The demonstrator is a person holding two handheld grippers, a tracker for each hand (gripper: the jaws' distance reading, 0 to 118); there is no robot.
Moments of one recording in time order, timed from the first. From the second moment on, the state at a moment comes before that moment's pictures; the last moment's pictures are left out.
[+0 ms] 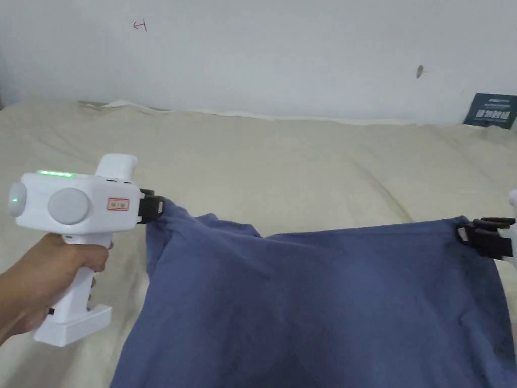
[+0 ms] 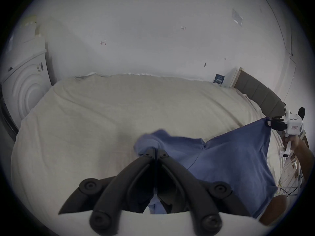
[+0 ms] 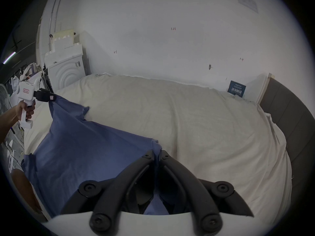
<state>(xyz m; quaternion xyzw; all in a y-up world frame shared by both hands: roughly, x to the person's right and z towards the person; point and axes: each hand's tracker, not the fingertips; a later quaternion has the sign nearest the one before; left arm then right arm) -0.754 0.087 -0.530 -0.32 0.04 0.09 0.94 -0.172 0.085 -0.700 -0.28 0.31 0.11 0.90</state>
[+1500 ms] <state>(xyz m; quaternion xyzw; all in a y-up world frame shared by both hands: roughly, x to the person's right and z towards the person) -0.804 0.553 -0.521 -0.09 0.15 -0.01 0.98 -0.214 0.505 -0.725 -0.03 0.27 0.08 0.96</state>
